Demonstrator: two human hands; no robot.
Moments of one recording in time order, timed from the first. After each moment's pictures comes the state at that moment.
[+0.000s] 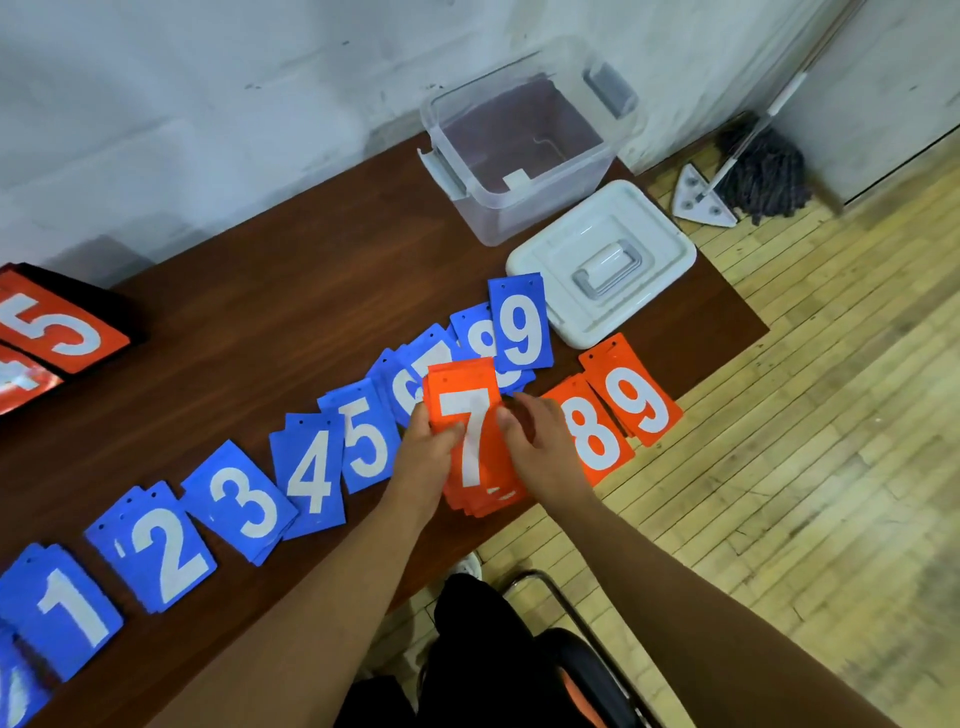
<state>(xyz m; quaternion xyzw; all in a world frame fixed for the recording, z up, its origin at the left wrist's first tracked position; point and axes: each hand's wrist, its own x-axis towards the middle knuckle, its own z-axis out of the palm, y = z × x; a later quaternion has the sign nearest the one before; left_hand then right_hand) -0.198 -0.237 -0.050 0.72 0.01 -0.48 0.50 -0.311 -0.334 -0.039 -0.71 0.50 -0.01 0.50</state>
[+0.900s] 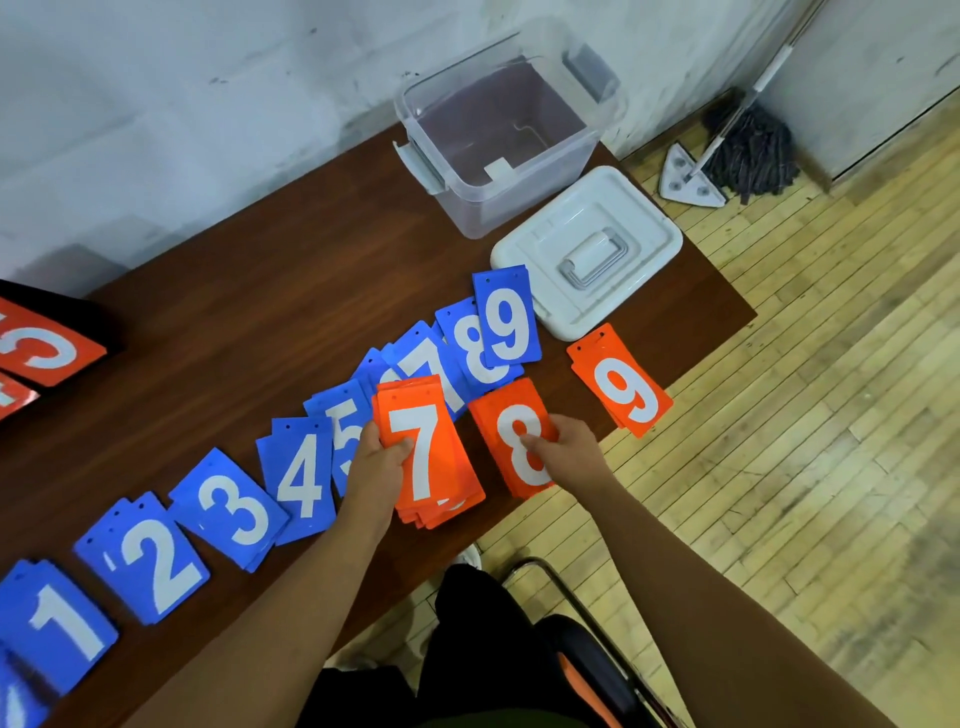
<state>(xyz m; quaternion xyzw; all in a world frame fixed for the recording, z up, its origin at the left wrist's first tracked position) -0.175 -0.209 -0.065 0.81 0.03 -0.44 0.38 -0.345 -0.370 -0.065 -0.60 0.58 0.10 0.54</state>
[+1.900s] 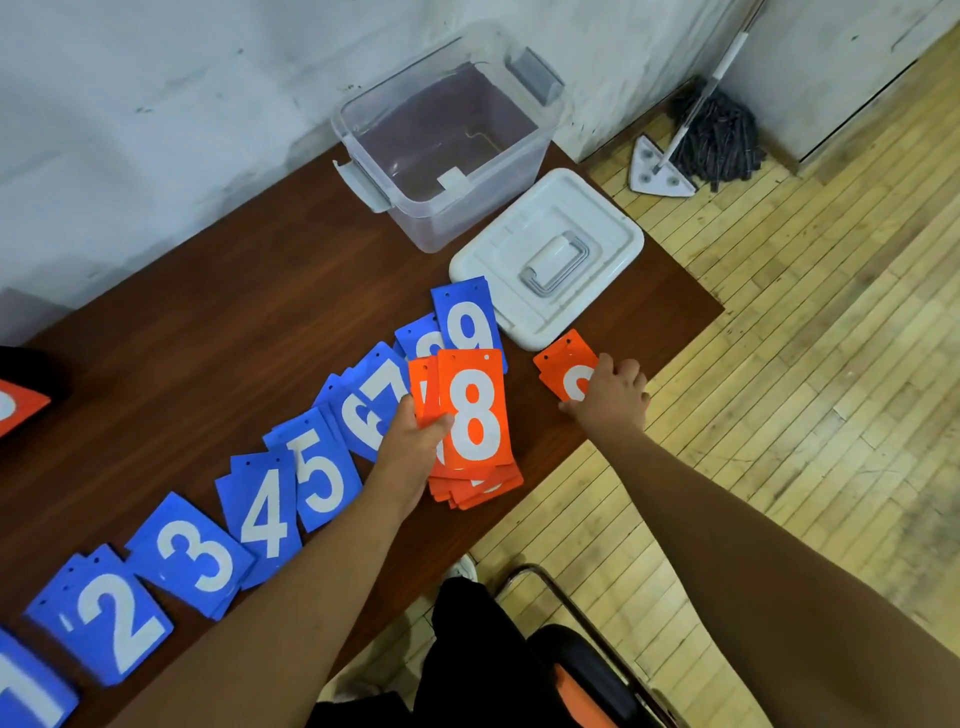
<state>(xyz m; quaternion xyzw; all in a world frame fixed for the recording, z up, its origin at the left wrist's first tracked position) -0.198 -0.291 -0.055 0.73 -0.03 -0.52 0.45 -0.362 -0.466 -0.075 -0.72 0.65 0.15 0.22</state>
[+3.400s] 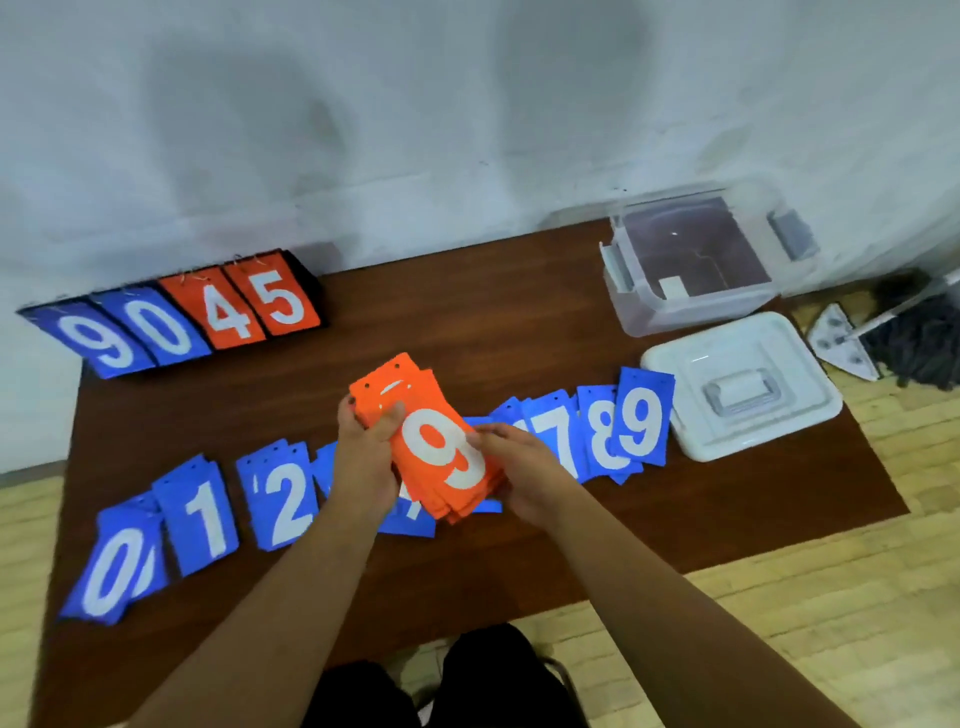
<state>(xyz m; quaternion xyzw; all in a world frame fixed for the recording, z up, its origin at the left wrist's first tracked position) -0.084 -0.134 0.014 0.61 0.22 -0.23 0.73 -0.175 -0.281 0.010 -0.45 0.38 0.17 0.80</state>
